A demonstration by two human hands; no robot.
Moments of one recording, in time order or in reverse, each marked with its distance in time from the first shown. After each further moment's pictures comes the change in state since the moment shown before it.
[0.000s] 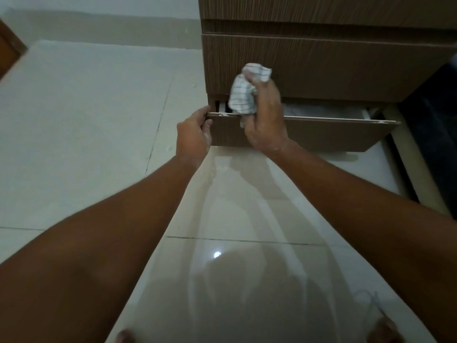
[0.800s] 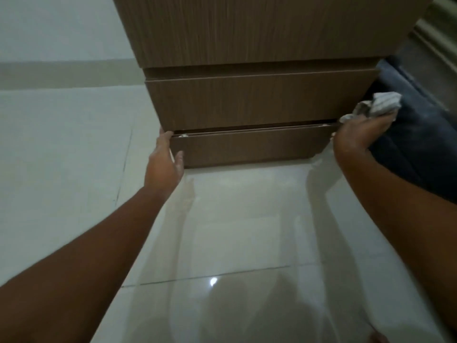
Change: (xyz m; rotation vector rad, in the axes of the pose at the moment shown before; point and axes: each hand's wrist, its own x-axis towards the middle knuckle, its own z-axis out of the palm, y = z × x) left_hand 0.018 -0.009 0.019 0.189 -0.057 0.177; right_hand -0.010 0.127 -0.179 0.066 0.989 0.778
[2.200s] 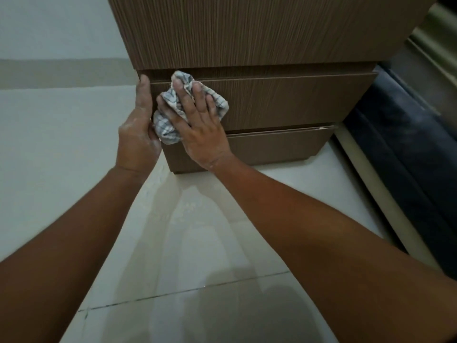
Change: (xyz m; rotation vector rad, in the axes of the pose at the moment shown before) left_hand 0.063 0.025 -0.048 -0.078 0.120 0.338; right_hand -0.207 -0.035 0.141 -0.367 -0.356 -1.453
